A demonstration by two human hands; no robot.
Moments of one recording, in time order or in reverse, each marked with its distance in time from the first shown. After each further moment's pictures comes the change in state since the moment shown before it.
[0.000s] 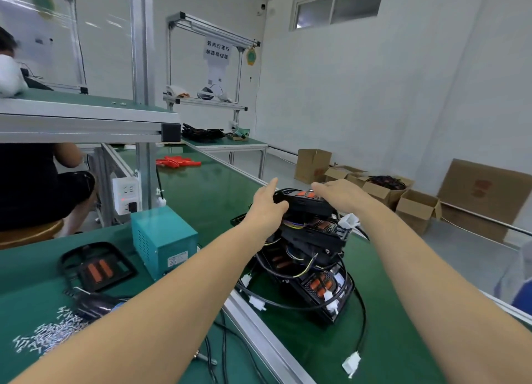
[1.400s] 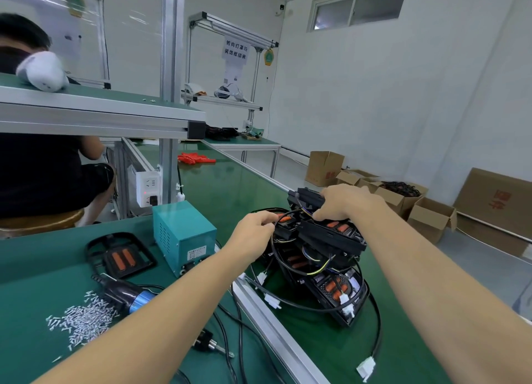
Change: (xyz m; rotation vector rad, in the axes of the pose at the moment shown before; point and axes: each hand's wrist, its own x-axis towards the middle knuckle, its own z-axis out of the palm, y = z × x) left_hand -0.040 -0.036 -0.041 0.159 0.095 0.023; right_hand -0.006 -0.042 0.017 -0.682 -0.115 -0.033
